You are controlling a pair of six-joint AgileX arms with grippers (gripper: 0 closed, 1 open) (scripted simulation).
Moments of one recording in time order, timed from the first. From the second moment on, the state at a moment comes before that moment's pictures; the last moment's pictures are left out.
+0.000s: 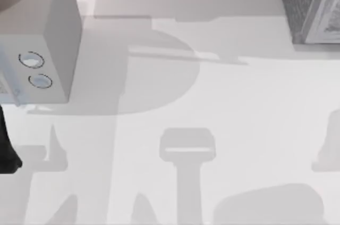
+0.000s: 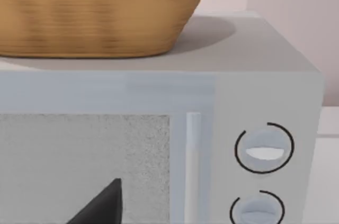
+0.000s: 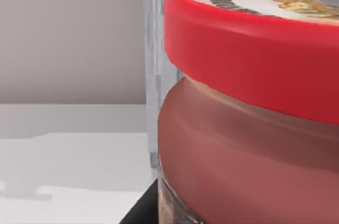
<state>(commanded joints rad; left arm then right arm) 0.00 0.00 0.00 0.00 0.00 0.00 0.01 0.02 0.01 0.01 0.00 0.00</state>
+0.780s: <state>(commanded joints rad) 0.00 0.00 0.00 0.00 0.00 0.00 0.14 1.06 0.44 0.69 -0.21 0.01</state>
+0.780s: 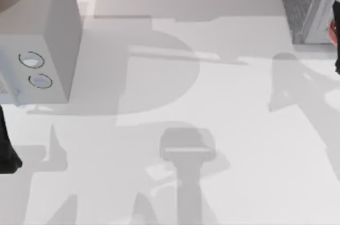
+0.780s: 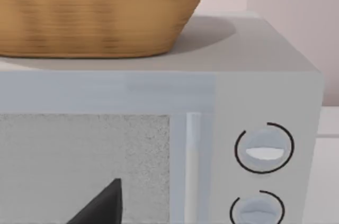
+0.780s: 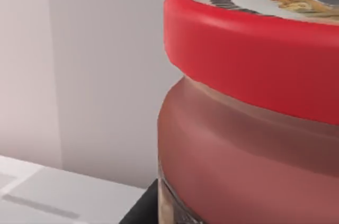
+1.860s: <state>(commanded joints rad) 0.00 0.00 0.00 0.00 0.00 0.00 0.30 2.22 0.86 1.37 -0.44 0.02</state>
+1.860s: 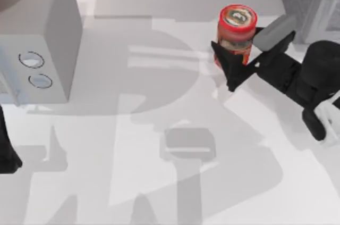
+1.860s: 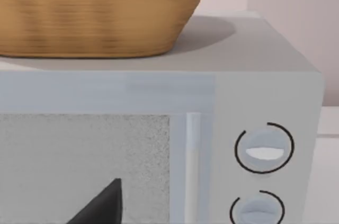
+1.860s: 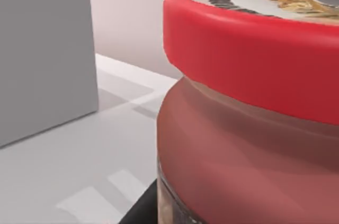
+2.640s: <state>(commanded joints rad) 0.00 0.00 0.00 0.00 0.00 0.00 0.35 2.40 1.10 1.30 -0.38 0.01</state>
